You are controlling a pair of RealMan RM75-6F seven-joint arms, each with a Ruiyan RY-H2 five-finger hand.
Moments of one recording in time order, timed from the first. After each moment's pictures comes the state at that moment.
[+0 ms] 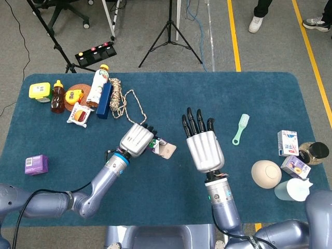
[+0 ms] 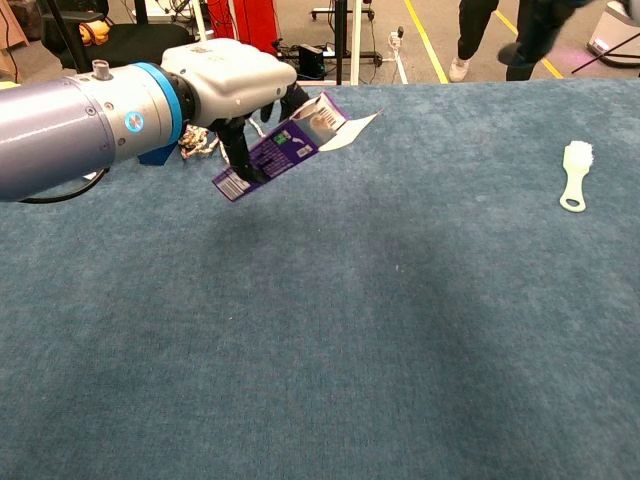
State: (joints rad) left arm -1.07 -1.59 -0.11 -1.57 0.86 1.08 0.83; right arm 0.89 -1.50 0.16 -2.13 -0.93 1.70 -1.56
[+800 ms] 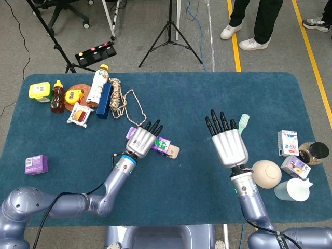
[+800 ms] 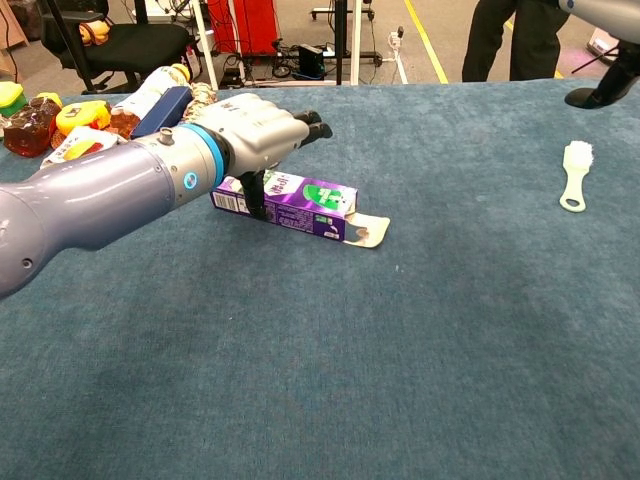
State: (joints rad) left arm -1.08 -1.77 -0.14 -1.39 0.76 1.04 0.94; right arm 0.75 -1.32 0.08 -2.00 -1.01 1.51 -1.22
